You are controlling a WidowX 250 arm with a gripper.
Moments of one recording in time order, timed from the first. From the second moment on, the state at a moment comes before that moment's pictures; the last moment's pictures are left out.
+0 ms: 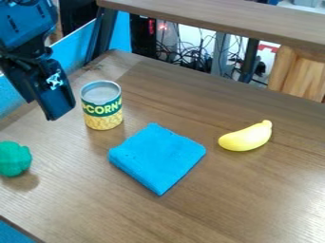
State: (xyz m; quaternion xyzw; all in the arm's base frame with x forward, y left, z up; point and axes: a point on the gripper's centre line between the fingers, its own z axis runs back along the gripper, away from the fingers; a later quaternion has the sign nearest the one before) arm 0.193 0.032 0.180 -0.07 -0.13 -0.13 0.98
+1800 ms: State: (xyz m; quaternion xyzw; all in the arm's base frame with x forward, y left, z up) arm 0.317 -0.010 0.055 -0.03 -0.18 -0.12 0.98
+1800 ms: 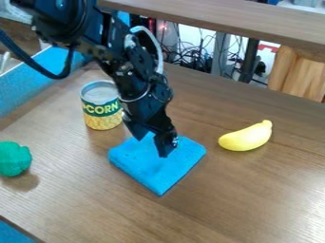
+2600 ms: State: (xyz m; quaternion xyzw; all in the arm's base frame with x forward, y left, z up) arm 0.303 -0.036 0.031 -0.04 -0.17 -0.15 0.97
